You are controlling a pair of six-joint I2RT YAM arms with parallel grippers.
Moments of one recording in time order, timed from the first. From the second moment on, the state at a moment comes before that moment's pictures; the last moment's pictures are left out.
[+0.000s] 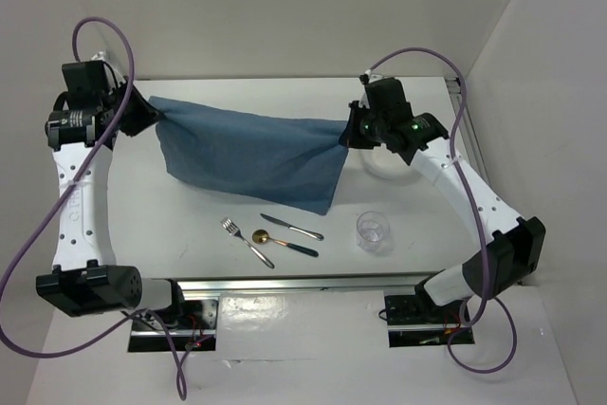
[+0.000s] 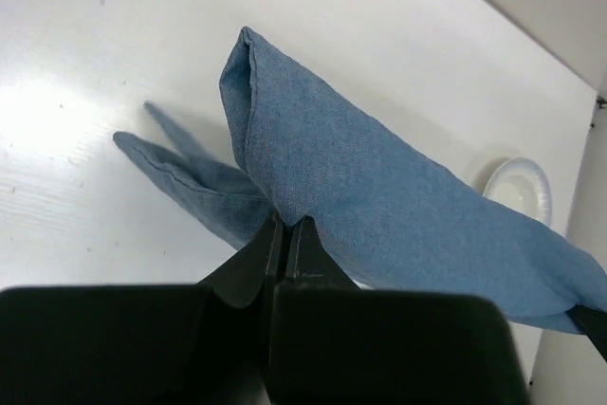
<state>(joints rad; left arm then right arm) 0.20 1.35 1.65 -0.96 0.20 -0.48 0.46 1.43 1.44 -0.70 -0.04 0.44</state>
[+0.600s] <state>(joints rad) 0.08 2.26 2.43 -0.79 0.21 -0.54 0.22 2.24 2.11 -0.52 -0.15 0.41</state>
